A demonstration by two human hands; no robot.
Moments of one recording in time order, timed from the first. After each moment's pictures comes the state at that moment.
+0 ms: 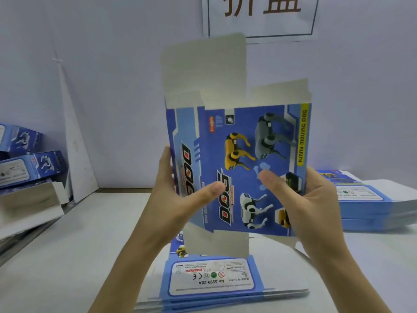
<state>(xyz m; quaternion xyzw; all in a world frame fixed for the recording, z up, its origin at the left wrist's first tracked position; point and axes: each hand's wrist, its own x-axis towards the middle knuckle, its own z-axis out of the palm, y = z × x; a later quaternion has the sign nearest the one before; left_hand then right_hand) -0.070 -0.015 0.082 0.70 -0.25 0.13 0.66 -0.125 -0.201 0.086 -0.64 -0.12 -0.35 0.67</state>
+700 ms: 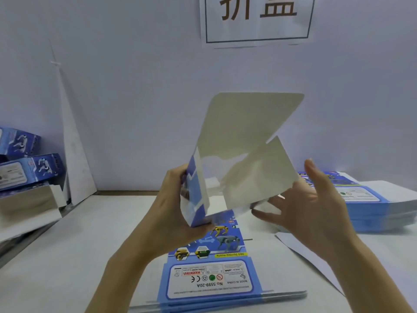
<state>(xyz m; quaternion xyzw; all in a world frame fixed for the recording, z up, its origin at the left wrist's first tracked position) -0.050 -0.002 0.058 0.78 -0.38 0.20 0.45 -0.110 -0.240 0.079 -0.56 -0.13 -0.02 0.82</state>
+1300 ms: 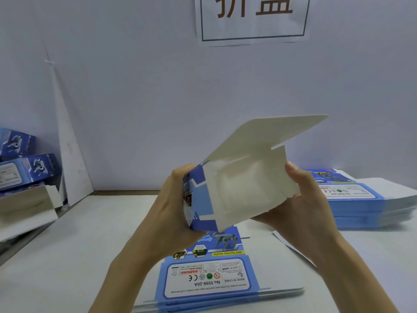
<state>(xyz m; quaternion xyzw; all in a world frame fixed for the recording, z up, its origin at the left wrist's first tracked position) -0.054 -0.010 0.060 0.78 -0.42 0.27 0.38 -0.108 -0.227 0.075 -0.51 -0.17 -0.03 0.84</state>
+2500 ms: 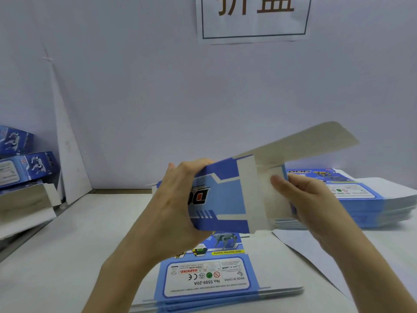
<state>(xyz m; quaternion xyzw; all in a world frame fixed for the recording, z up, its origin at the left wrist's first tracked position) -0.073 -0.011 0.076 0.78 -0.44 0.26 0.36 -0.113 -0.237 0.082 -0.75 0.01 -0.19 0.63</state>
